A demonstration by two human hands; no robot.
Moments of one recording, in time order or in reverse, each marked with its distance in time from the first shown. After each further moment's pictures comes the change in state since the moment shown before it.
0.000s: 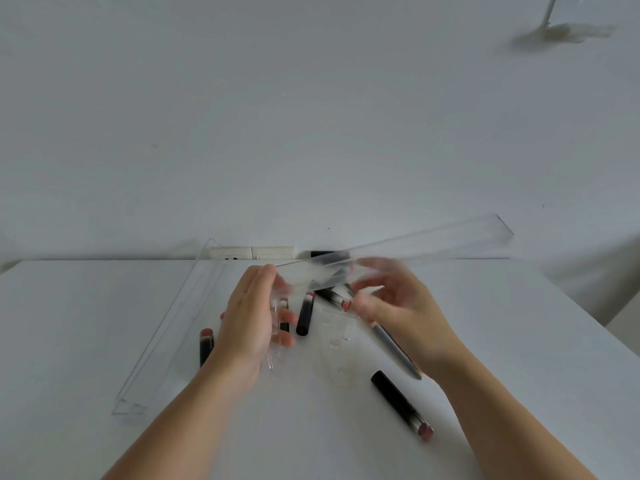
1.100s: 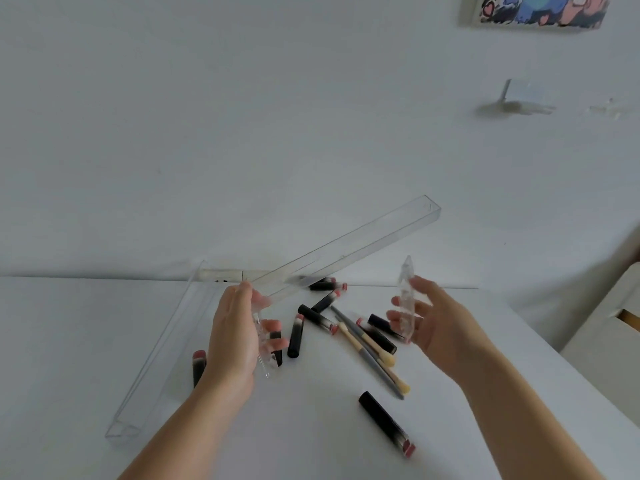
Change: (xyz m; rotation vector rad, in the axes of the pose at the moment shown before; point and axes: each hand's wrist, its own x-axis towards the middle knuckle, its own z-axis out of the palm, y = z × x) left_hand 0.011 0.002 -0.005 -0.213 0.106 -0.013; right_hand 0.008 -0.034 -0.052 0.411 0.318 0.433
